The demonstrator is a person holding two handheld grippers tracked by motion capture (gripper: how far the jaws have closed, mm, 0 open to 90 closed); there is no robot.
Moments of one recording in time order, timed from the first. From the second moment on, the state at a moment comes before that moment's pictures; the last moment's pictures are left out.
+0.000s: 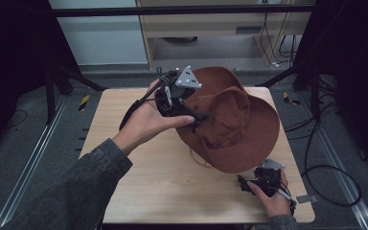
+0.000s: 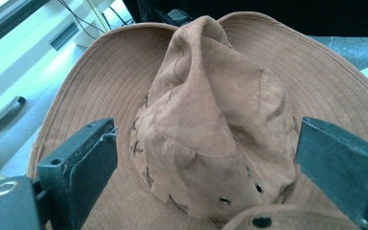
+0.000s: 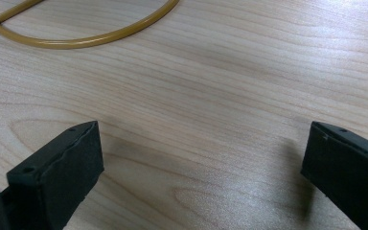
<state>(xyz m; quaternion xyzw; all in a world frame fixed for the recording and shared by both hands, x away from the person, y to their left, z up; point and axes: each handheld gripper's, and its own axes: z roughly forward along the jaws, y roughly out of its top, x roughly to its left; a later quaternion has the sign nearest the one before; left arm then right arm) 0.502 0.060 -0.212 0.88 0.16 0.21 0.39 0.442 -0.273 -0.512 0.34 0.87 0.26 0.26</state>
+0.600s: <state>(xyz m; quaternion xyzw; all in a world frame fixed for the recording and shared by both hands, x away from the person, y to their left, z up) 0.494 0.088 -0.213 0.87 0.17 0.21 0.42 0.442 -0.273 -0.512 0.34 0.87 0.26 0.26</state>
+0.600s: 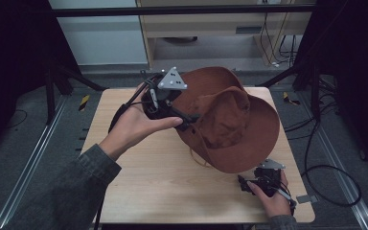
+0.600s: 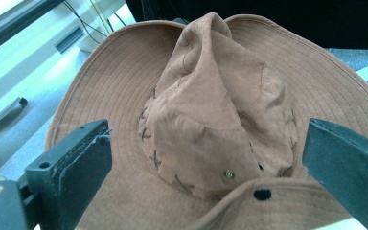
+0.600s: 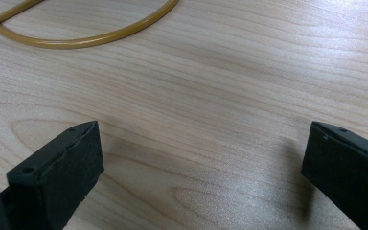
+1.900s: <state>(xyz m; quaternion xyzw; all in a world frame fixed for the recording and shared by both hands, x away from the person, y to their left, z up) 0.487 0.179 -0.255 0.85 0.23 0.22 0.42 0.443 -0.274 -0.511 0.33 0.87 0.26 0.27</state>
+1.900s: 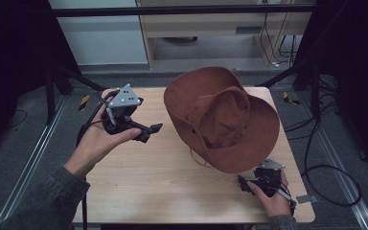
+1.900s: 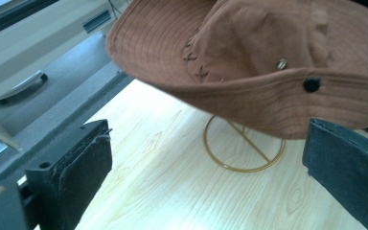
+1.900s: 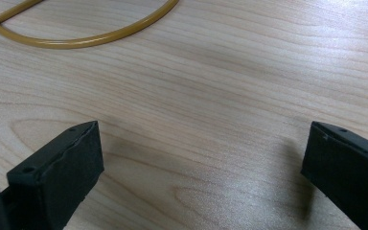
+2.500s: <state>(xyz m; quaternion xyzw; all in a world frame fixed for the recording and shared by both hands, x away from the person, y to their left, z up) 0.494 0.207 -0.289 0.85 0.26 0.22 0.41 0.443 -0.274 -0.511 0.33 0.87 0.26 0.27</state>
